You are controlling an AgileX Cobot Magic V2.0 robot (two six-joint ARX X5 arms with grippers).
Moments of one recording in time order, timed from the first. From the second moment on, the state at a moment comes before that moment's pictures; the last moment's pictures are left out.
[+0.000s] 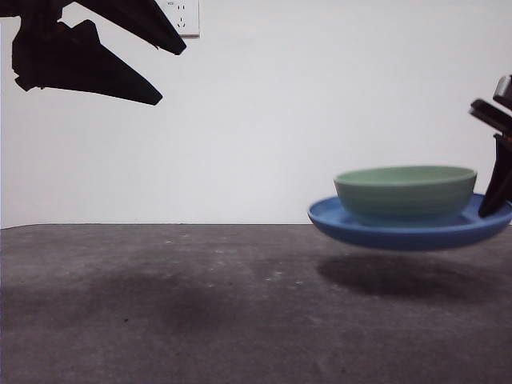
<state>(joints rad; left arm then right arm) -0.56 1.03 0.80 -0.46 0.60 -0.08 -0.10 1.45 0.87 -0.40 -0.54 0.20</state>
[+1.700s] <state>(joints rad) -0.56 1.03 0.80 -0.47 0.60 -0.08 0.35 1.74 0.87 -0.01 -0.42 0.53</state>
